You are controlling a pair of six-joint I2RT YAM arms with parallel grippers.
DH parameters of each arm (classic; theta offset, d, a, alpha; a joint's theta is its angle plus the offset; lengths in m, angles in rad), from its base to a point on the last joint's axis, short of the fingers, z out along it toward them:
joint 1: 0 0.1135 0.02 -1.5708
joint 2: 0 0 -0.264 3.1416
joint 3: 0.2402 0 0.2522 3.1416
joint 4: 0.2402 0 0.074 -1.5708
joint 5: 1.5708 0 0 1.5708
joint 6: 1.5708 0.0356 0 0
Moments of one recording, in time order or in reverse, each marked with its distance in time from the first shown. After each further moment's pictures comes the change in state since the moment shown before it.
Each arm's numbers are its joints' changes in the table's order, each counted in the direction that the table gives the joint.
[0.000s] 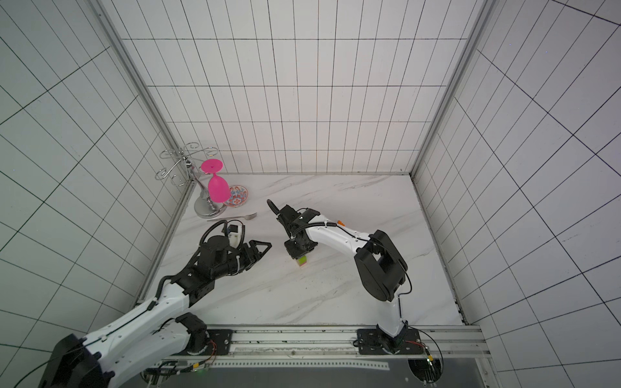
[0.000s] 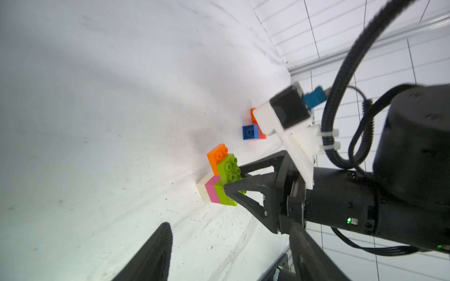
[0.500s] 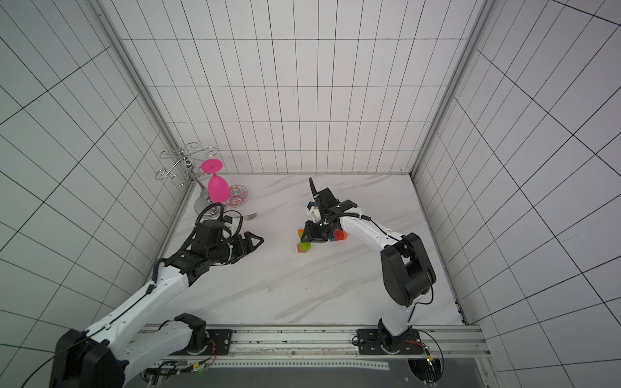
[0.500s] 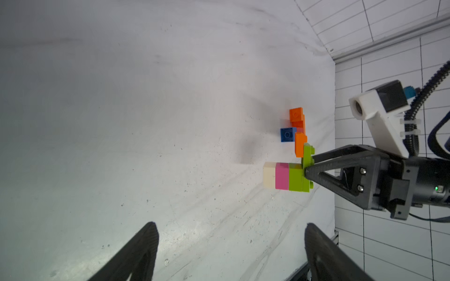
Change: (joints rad) left arm 0.112 0.216 0.222 0.283 0.111 0.242; right arm -0.315 -0.170 -0.226 -0.250 -0.513 0.126
